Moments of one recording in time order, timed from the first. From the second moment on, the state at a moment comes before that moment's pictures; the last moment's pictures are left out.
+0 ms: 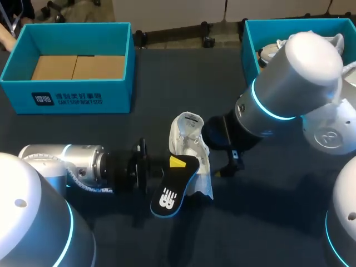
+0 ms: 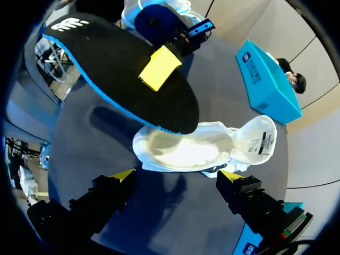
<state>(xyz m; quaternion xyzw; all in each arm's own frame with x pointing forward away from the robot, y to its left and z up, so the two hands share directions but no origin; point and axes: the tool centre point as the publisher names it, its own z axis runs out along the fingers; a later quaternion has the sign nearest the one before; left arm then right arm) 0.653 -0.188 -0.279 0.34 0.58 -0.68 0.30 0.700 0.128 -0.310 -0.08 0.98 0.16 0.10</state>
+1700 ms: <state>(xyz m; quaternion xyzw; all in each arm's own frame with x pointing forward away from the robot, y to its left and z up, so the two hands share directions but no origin) 0.652 -0.198 -0.314 0.32 0.59 -0.69 0.28 0.697 0.101 -0.324 -0.08 0.98 0.13 0.09</state>
